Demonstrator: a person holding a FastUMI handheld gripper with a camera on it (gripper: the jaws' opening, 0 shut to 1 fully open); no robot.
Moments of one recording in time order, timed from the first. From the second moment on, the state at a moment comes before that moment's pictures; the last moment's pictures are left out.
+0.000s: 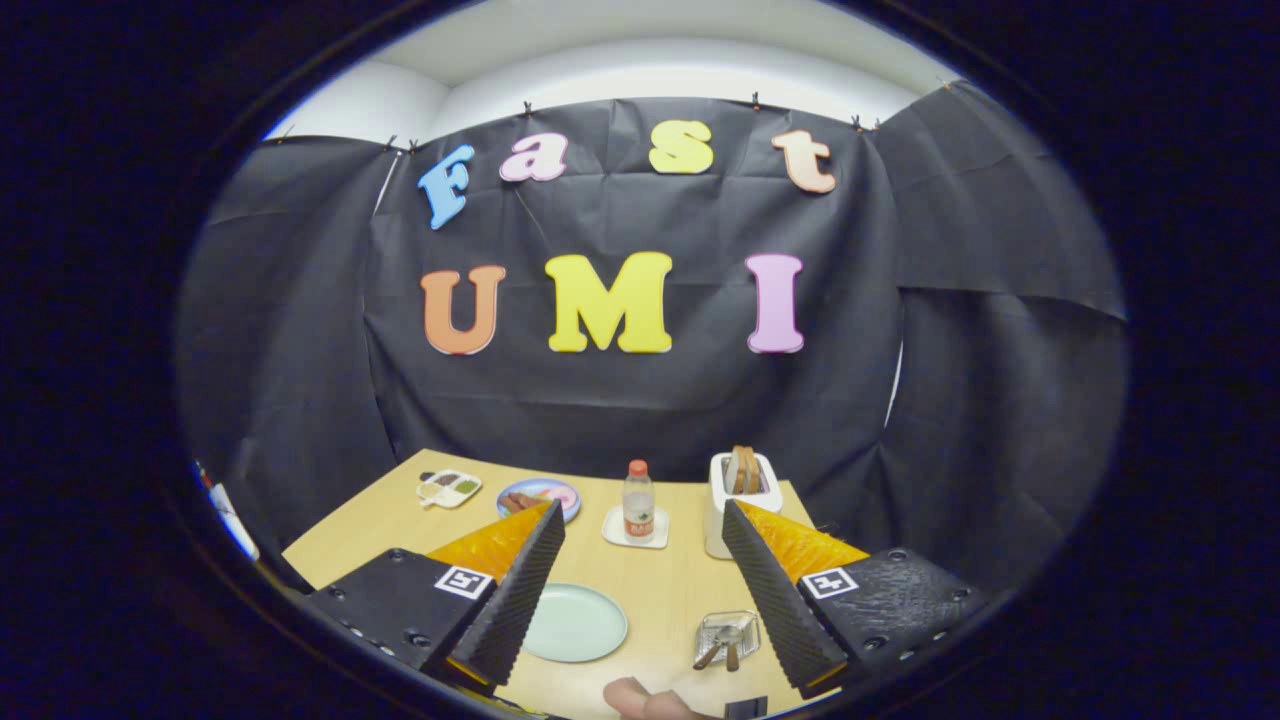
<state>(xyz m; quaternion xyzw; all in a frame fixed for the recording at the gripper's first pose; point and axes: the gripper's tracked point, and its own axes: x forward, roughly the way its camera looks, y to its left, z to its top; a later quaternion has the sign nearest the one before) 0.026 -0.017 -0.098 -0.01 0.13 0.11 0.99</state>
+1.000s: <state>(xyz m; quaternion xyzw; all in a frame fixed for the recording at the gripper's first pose) -0.011 0.018 -0.035 0.01 0.03 0.07 1.00</state>
